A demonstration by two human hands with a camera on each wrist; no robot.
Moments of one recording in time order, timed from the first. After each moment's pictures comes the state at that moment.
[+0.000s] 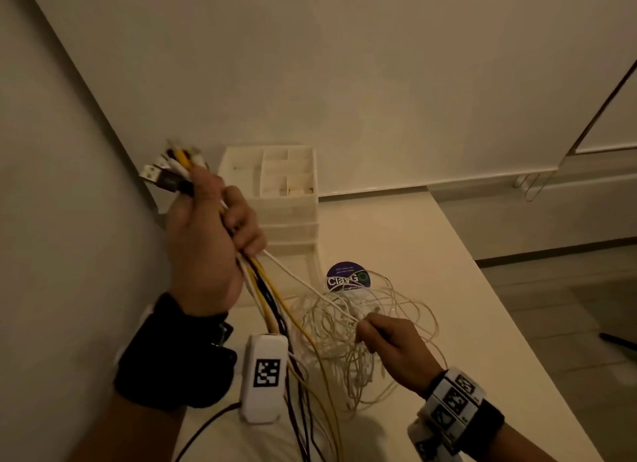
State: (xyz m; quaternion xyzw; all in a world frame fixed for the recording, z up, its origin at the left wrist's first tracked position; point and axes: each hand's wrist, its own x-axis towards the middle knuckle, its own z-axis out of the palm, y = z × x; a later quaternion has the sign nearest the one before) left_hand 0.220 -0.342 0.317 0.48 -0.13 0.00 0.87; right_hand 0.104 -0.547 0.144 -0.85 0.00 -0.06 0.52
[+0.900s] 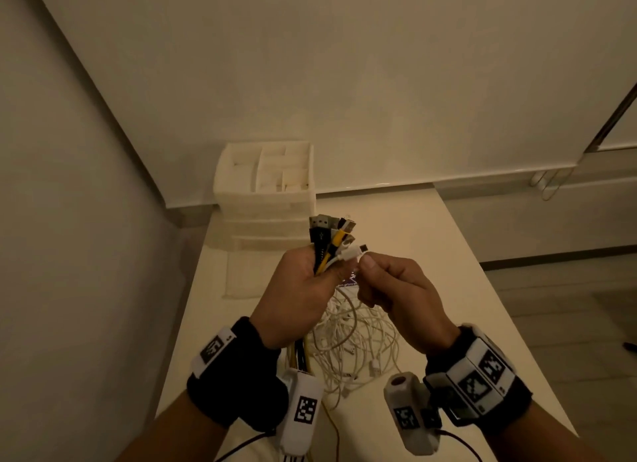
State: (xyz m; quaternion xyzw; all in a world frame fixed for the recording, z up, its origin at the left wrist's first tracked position) left_hand 0.163 -0.419 0.272 0.72 -0.25 -0.13 0.64; right_hand 0.117 -0.569 0.240 -0.68 -0.07 -0.08 0.73
